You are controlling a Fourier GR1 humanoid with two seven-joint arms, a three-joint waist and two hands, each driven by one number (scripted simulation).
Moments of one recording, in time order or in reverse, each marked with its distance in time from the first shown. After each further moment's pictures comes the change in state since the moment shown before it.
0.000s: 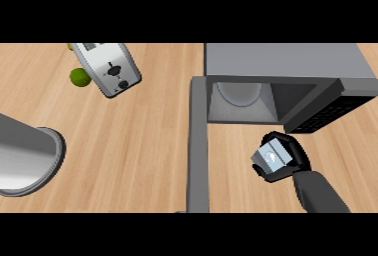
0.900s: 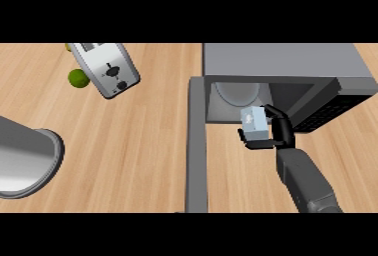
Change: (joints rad) left arm -0.028 -0.029 0.034 0.040 -0.001 -0.044 0.054; right arm -0.139 0.079 -0.104 -0.032 -0.064 -0.307 0.031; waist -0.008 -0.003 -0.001
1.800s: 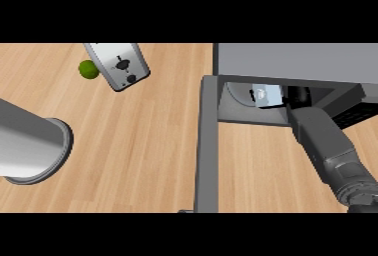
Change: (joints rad) left arm -0.123 0.047 -0.020 0.066 -0.020 0.000 0.022; right arm -0.309 -0.150 -0.010 0.186 0.055 -0.129 0.186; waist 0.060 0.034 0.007
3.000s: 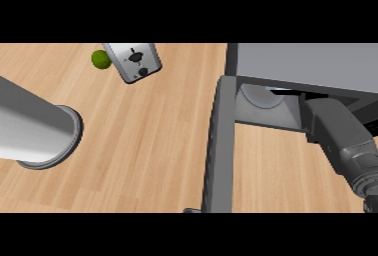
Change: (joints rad) left arm -0.115 0.060 -0.035 0.074 -0.025 -0.005 0.004; right arm -0.068 -0.078 -0.039 0.075 -0.022 -0.209 0.058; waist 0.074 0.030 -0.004
